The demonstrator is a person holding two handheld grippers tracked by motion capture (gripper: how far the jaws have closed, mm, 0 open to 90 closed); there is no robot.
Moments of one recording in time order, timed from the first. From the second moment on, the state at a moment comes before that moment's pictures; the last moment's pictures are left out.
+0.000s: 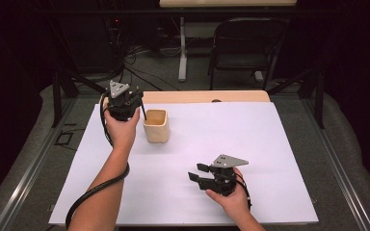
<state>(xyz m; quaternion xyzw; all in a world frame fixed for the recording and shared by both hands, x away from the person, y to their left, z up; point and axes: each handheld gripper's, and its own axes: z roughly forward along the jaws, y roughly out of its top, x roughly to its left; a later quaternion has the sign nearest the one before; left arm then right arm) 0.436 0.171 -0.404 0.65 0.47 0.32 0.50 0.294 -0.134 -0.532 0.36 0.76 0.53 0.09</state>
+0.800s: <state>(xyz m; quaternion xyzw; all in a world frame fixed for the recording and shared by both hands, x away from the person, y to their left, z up) 0.437 0.166 -0.429 0.66 0.48 0.30 0.49 0.294 -0.133 -0.533 0.36 0.76 0.53 0.09</state>
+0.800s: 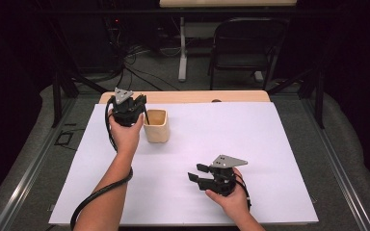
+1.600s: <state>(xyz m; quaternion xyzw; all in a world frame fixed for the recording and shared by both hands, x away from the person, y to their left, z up) 0.436 0.162 -0.454 0.67 0.48 0.29 0.48 0.293 -0.132 -0.534 0.36 0.76 0.53 0.09</state>
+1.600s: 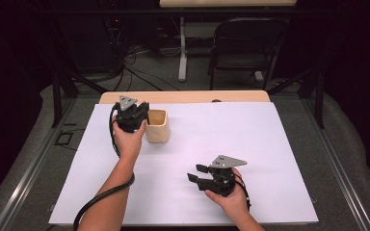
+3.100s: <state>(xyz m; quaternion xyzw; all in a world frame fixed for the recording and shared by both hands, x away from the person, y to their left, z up) 0.433 0.157 -0.475 0.70 0.47 0.28 0.46 0.293 -0.131 -0.536 0.36 0.76 0.53 0.09</state>
